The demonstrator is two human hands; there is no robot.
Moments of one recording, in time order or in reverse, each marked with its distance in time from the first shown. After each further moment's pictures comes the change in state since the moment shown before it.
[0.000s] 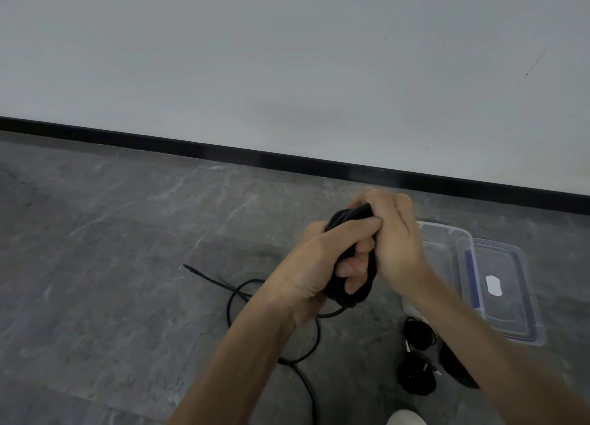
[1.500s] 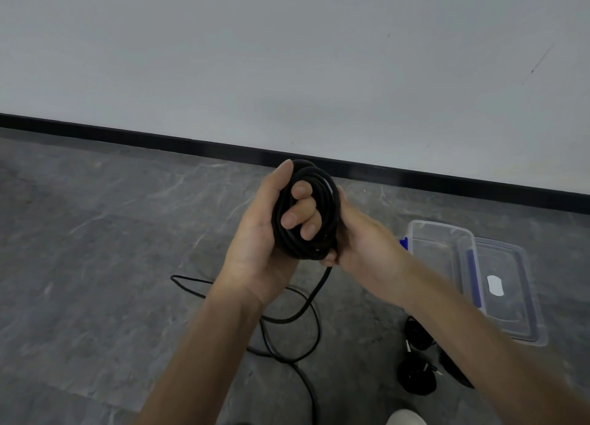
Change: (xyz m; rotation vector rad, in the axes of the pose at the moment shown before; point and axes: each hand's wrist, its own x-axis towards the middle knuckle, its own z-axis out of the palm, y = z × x) left_hand 0.000 0.019 -0.028 -0.360 0.159 0.148; right_hand 0.001 0.008 0.010 0.301 -0.484 0.530
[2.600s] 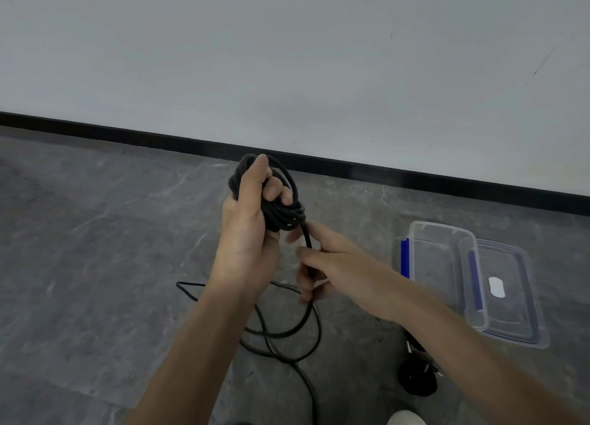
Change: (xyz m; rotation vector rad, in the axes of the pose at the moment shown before) left_hand 0.007 0.004 -0.012 0.103 0.256 0.342; right_hand -0.006 0.004 0.019 -0.347 -0.034 0.209
